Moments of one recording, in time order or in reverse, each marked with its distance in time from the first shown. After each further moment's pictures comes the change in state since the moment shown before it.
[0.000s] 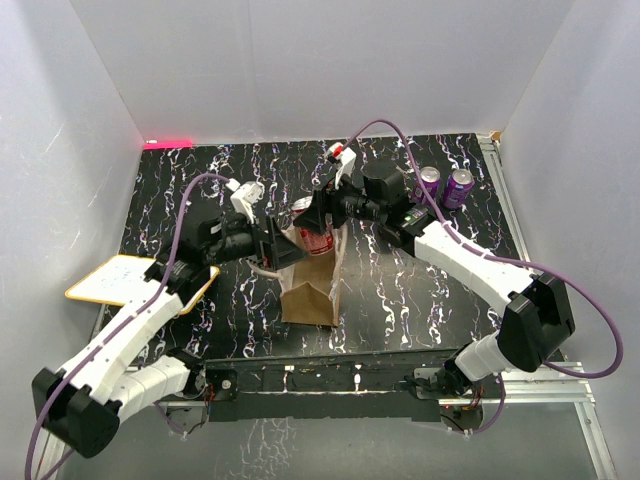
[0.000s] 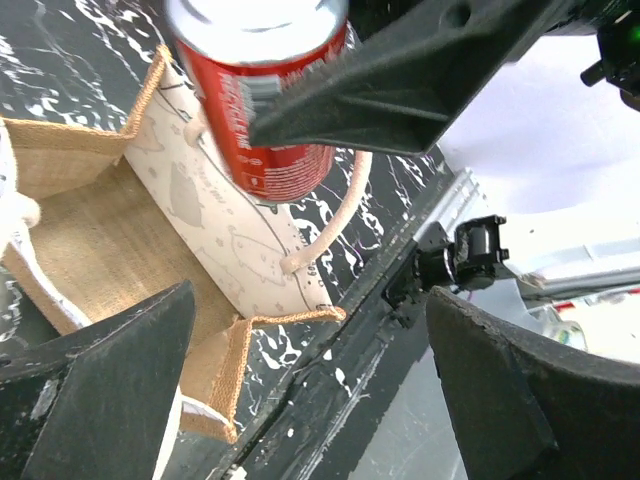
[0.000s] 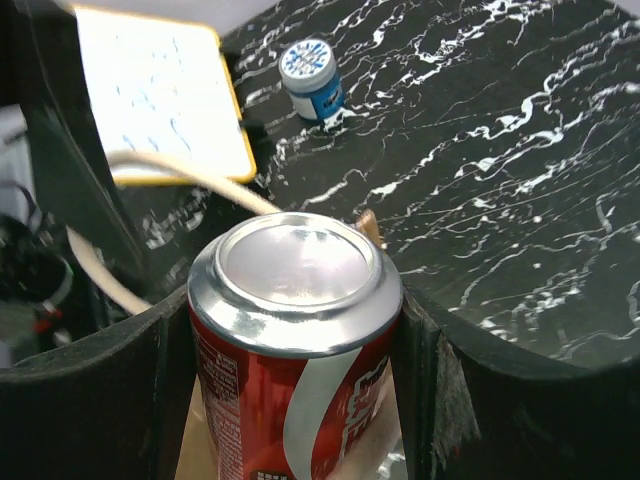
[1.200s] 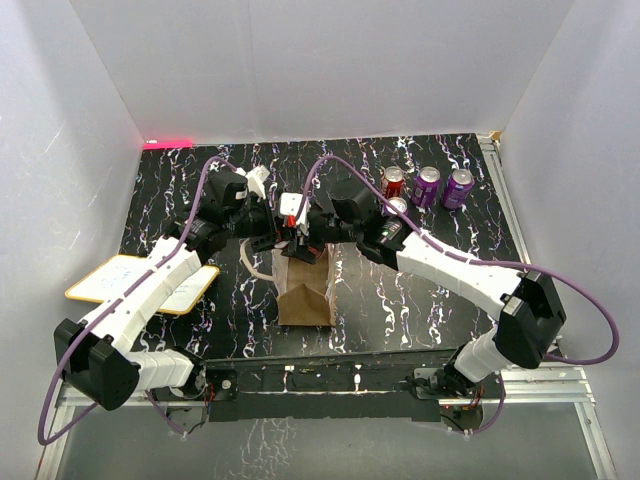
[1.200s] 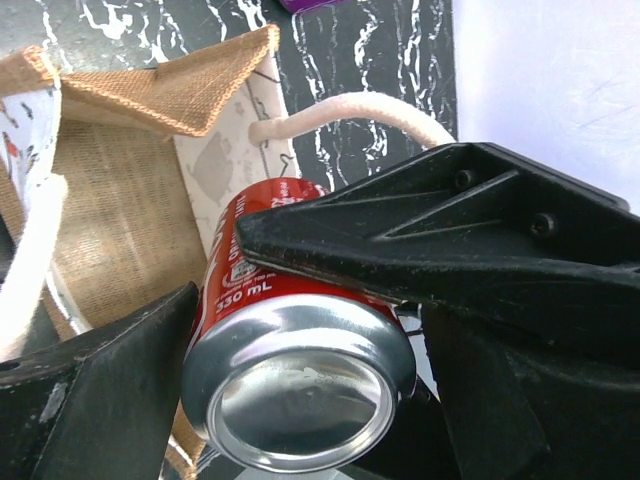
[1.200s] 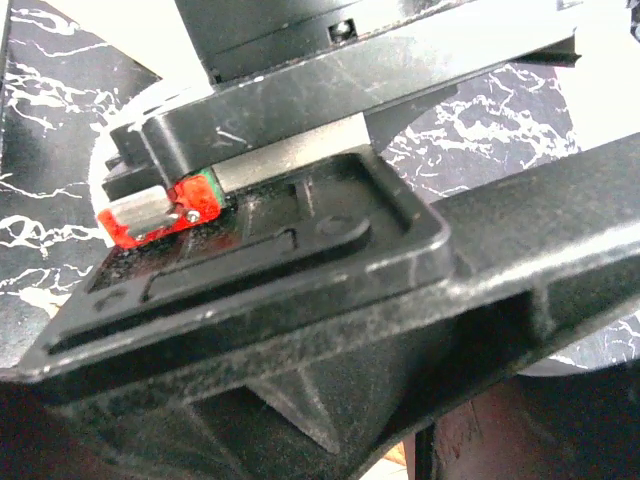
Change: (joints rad) left arm -0.011 0.325 0.289 -0.262 -0.121 -0.213; right arm 0.193 0.045 0.041 -0.085 -0.012 -0.671
